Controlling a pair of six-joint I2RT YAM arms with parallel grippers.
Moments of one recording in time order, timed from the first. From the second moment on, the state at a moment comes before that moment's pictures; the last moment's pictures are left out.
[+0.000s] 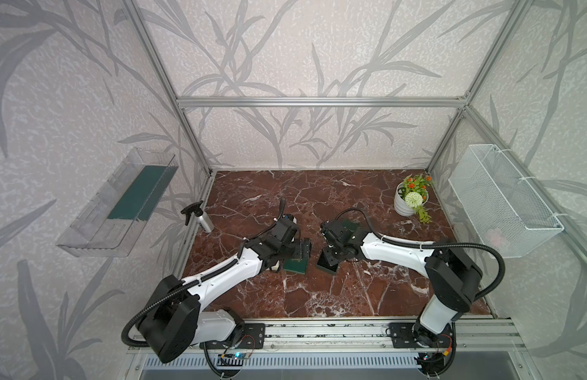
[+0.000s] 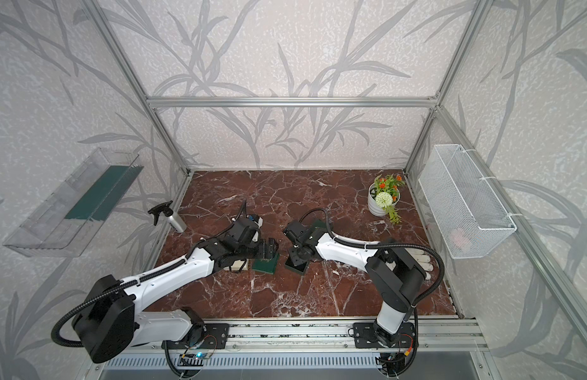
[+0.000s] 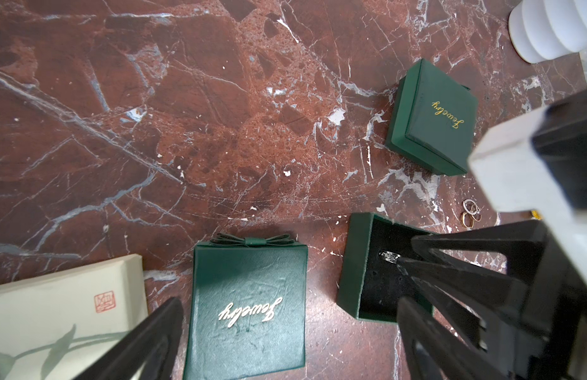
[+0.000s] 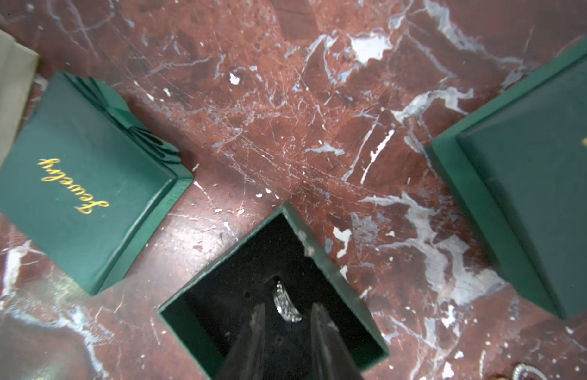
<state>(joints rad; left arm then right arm) -0.65 1.29 0.76 -0.36 -0.01 -0.58 0.86 1.73 1.08 -0.53 0.07 0.38</state>
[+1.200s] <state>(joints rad) -0.65 1.31 0.75 -0.35 0.02 -0.61 0.89 1.78 1.09 -0.53 0.17 0.44</state>
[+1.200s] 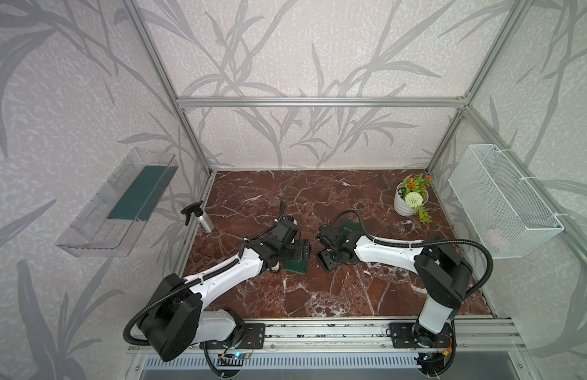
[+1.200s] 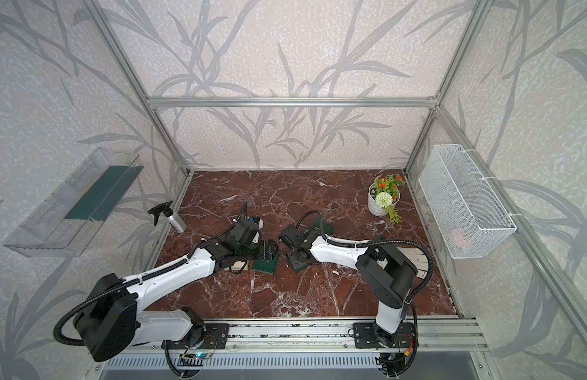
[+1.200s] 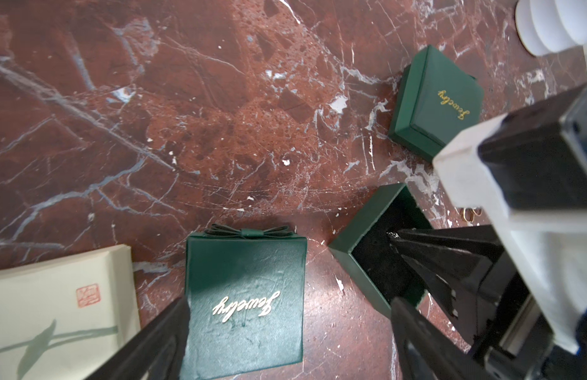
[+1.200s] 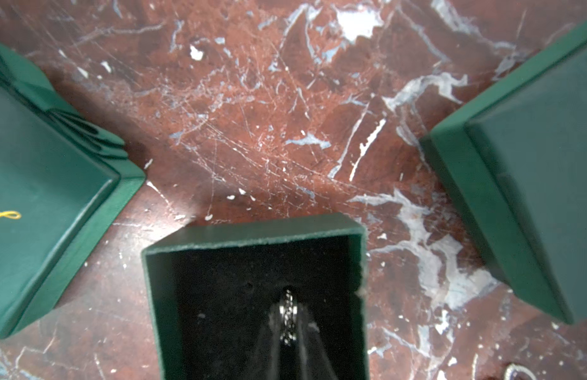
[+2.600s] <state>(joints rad) -0.80 1.65 0.93 -0.27 0.08 -0.68 0.79 1.47 0.84 -0.36 0.01 0.79</state>
